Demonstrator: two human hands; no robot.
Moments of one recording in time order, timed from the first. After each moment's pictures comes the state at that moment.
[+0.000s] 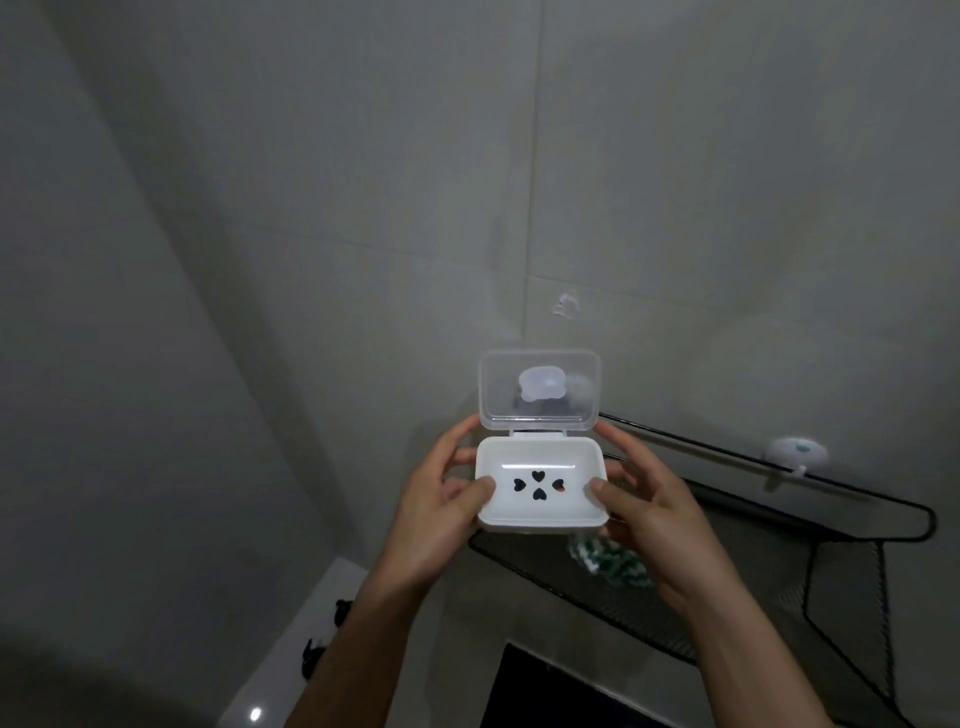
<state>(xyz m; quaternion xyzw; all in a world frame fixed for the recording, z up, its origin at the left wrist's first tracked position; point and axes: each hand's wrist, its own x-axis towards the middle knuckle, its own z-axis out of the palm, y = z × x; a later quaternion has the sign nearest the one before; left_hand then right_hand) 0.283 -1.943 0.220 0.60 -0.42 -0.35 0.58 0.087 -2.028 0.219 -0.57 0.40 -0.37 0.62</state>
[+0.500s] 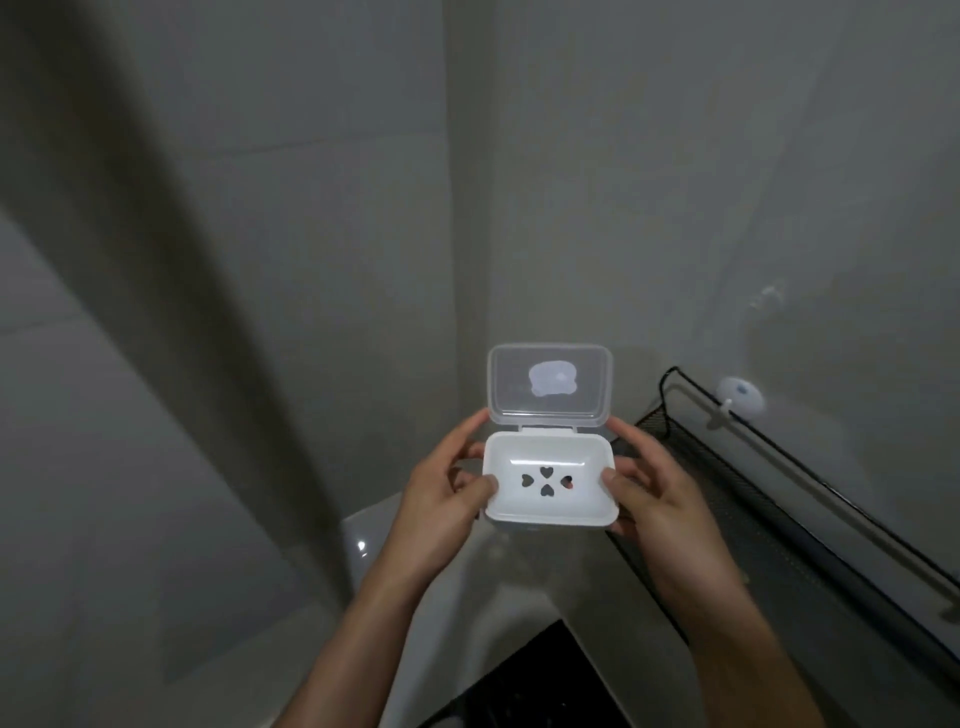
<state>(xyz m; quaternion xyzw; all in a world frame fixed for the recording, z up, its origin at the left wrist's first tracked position) 0.233 -1.829 0.202 0.70 -0.22 -0.17 0.65 0.115 -2.005 0.209 -0.65 0.25 -0.18 0.69</state>
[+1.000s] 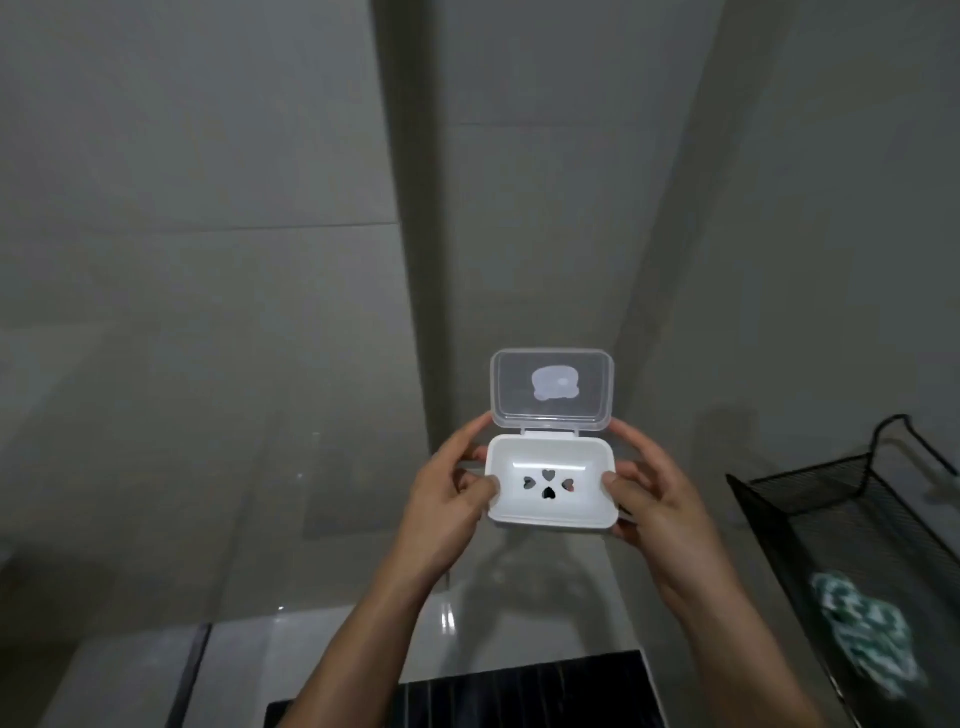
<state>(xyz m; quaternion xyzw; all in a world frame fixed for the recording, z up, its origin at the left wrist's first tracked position) 0.186 -1.690 0.187 0.73 -0.06 -0.03 0.68 0.150 -1.899 0.199 -0.70 0.11 -0.03 0.71</state>
